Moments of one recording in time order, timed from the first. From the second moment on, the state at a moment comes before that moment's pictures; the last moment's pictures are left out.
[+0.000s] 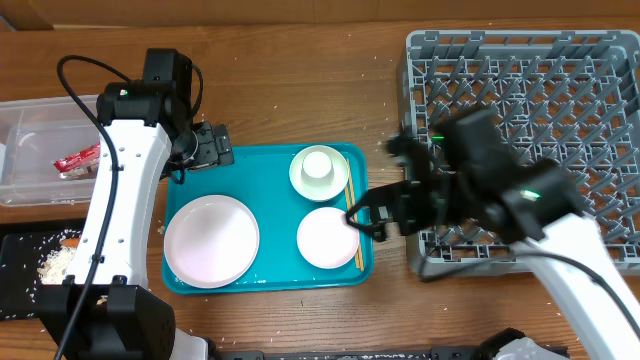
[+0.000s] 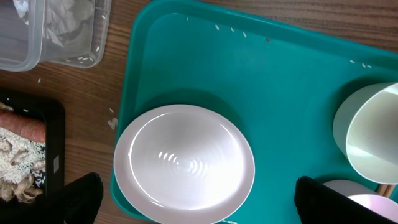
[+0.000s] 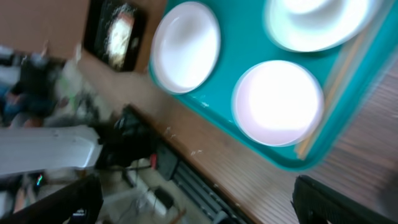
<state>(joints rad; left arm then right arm) -0.03 1.67 1.59 -1.33 -0.08 -0.32 0.50 1.32 1.40 -1.17 -0.62 0.24</state>
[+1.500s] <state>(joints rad) 0.18 1.67 1.59 -1.33 -0.12 -0.30 0.93 1.97 1.41 -0.90 -0.08 0.72</state>
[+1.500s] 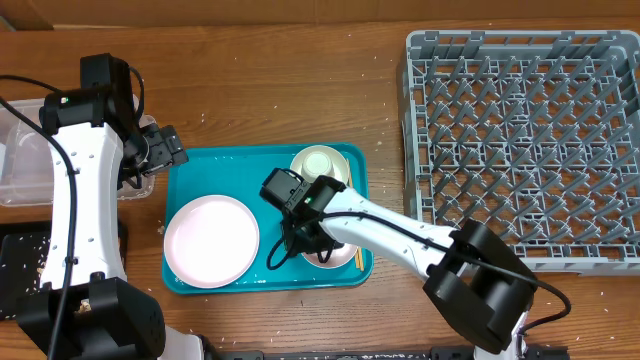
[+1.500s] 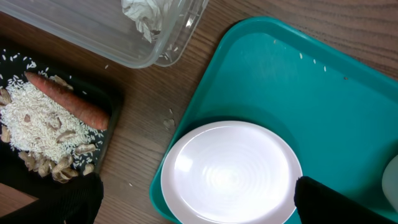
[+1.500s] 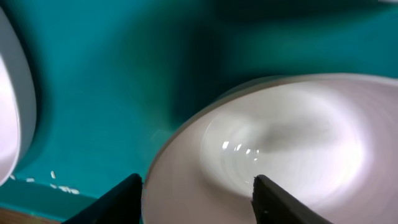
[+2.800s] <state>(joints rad) 0.18 1.67 1.59 -1.33 -0.12 -0.30 0.63 1.70 1.99 -1.44 -0.06 0.62</state>
